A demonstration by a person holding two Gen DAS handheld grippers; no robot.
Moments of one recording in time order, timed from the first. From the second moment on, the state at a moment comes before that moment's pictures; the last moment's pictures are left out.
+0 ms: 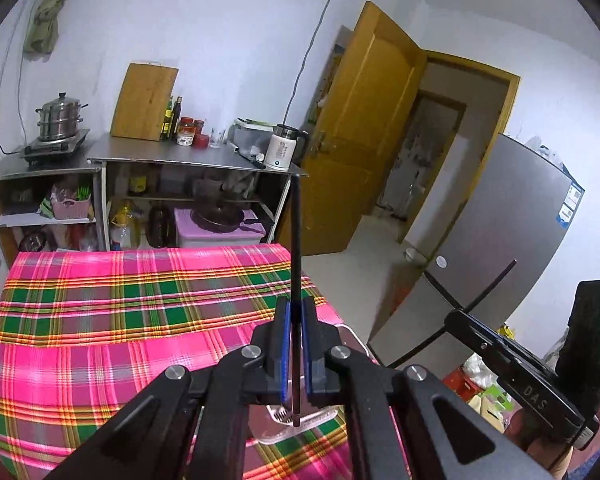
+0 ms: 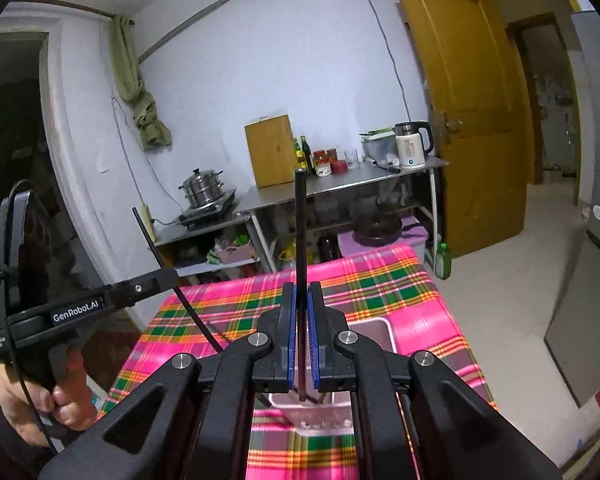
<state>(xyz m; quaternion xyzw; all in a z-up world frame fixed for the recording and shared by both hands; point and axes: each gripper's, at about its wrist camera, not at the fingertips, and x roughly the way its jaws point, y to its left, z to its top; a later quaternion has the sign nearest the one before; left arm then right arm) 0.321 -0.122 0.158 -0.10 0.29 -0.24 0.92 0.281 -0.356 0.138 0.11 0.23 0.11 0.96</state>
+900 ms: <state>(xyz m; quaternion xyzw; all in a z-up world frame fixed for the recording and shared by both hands) 0.337 -0.130 0.094 -0.08 0.32 -0.23 0.92 0.328 -0.354 0.051 0.11 0.33 0.09 0.93</state>
